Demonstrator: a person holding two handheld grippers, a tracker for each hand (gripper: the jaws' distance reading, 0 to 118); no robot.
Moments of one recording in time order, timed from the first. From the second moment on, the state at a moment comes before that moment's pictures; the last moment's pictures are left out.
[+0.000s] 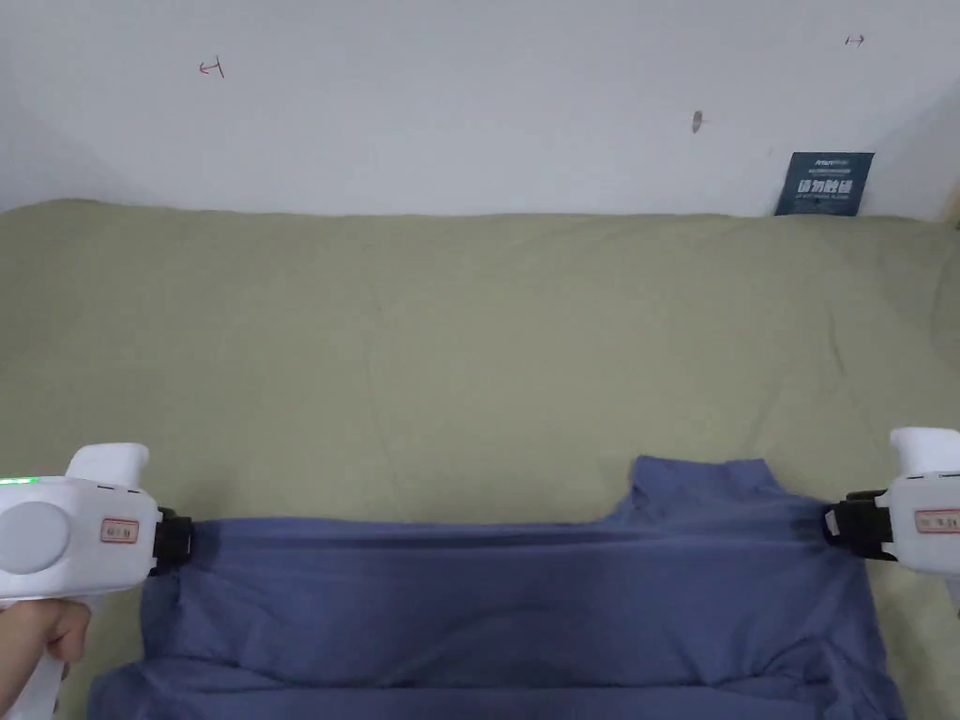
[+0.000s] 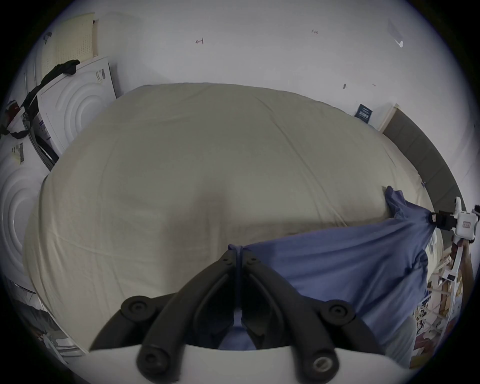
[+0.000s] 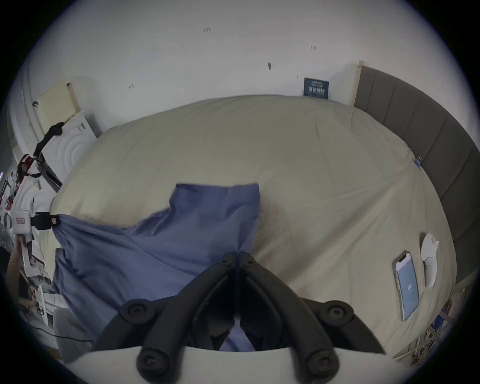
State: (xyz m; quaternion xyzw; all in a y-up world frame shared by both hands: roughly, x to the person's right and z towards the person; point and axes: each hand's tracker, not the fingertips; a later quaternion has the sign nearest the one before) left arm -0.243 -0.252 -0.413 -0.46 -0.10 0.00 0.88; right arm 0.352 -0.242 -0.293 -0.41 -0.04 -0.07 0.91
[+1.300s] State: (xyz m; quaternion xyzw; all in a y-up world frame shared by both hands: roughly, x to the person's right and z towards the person) left arm -0.243 -0.193 -0.211 -0.26 -0.12 0.01 0.96; right arm 0.272 -0.213 -0.095 -0.26 -0.04 -0.07 0.96
